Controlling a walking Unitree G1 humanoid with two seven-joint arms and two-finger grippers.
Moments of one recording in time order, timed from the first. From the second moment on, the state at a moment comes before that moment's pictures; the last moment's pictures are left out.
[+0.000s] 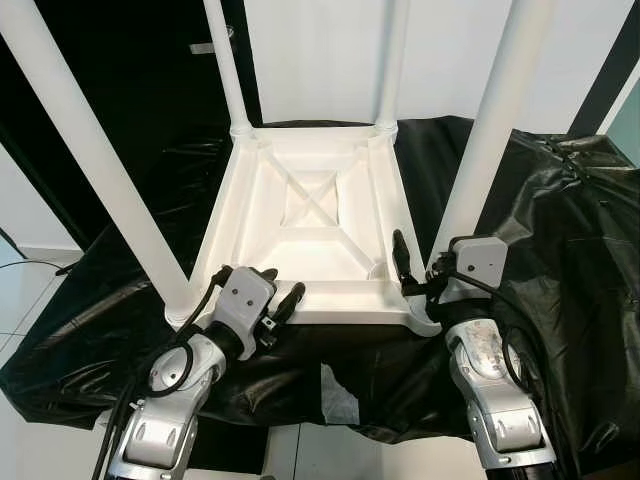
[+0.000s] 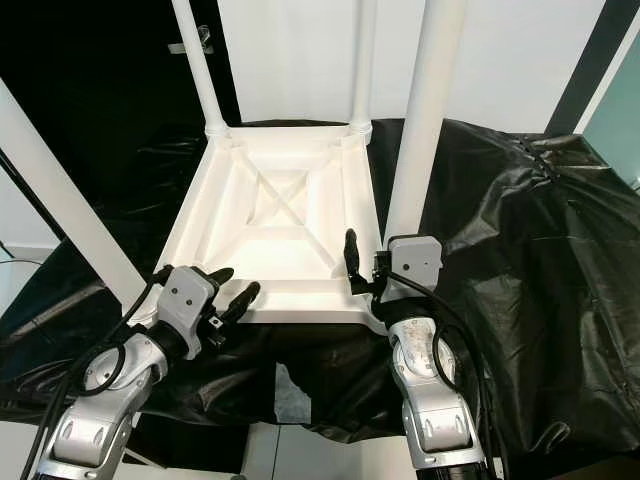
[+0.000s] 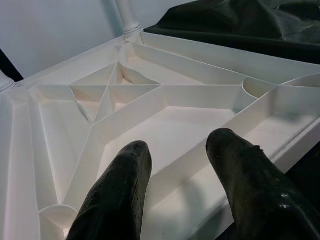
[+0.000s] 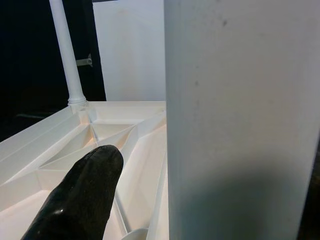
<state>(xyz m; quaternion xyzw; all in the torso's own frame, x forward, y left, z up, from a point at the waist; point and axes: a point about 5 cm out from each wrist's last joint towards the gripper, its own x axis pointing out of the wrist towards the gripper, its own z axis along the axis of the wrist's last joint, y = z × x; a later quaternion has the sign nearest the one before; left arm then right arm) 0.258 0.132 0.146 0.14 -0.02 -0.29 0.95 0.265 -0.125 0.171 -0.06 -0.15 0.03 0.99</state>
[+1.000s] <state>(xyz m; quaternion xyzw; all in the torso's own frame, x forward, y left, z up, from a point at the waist) 0.260 0.131 0.149 0.15 -0.01 -0.29 0.94 0.264 -0.124 0.171 -0.06 -0.15 0.02 0.99</state>
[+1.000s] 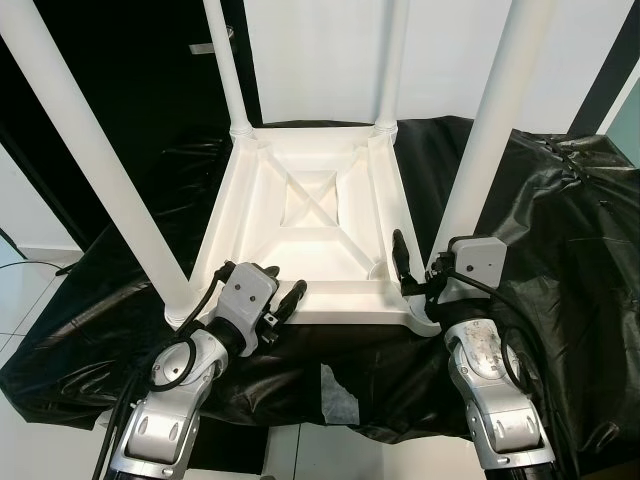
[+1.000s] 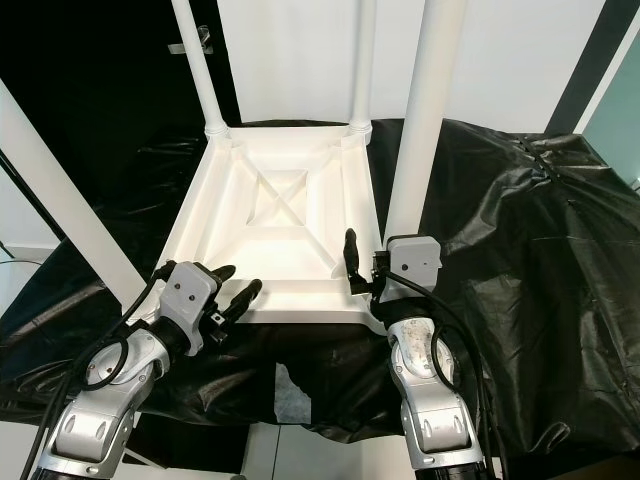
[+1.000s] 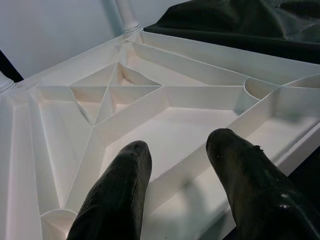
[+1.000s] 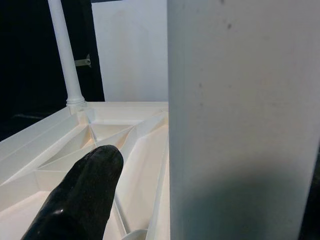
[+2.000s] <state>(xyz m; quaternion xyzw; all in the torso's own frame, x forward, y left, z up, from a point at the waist) 0.262 0.130 0.150 0.18 -0.01 -0.30 0.94 0.265 -0.130 0.170 -0.02 -0.12 0.00 0.99</state>
